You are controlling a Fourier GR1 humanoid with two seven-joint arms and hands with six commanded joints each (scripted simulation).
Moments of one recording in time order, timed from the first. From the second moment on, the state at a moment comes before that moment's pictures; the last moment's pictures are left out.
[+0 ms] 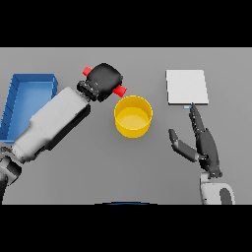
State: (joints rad) left arm -0.98 0.31 -0.71 -0.96 -0.86 -0.32 0.09; right arm 0.13 -0.04 0.12 -1.74 0.18 -0.01 -0.06
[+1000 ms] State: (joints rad) left arm -1.23 0.29 -1.11 -0.82 -1.25 -0.31 -0.16; right arm 0.12 -0.03 0.13 -1.73 0.23 -0.05 -0.10
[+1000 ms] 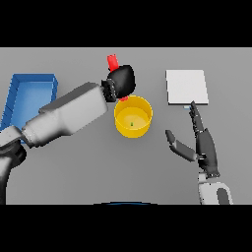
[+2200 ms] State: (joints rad) left arm -1.56 0.58 -0.31 -0.30 -0.73 -0.31 -0.02; right arm 0.10 -0.04 0.14 -1.71 0.21 -0.02 -0.14
